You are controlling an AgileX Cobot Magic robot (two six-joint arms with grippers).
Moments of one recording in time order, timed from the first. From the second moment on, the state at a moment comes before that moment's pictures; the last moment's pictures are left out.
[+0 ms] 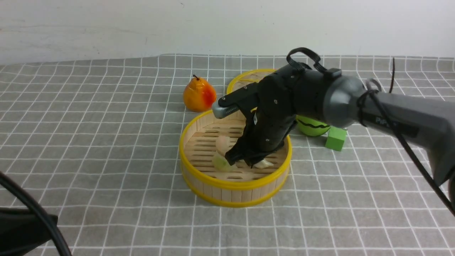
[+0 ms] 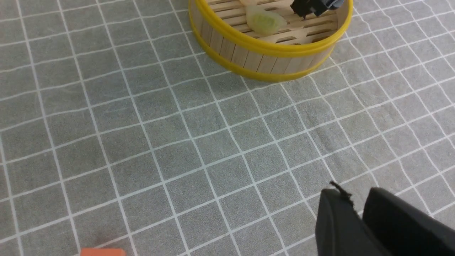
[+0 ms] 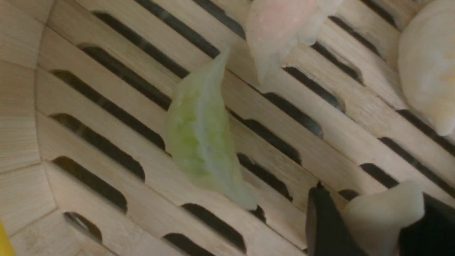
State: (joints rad) right arm 0.57 2.15 -1.75 -0.06 0.80 0.07; left arm -0.50 0.61 -0.78 -0.05 0.90 -0.16
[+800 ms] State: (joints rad) right arm 0.57 1.64 -1.48 0.03 0.76 0.07; left arm -0.50 0.02 -0.56 0.07 0.88 -0.43
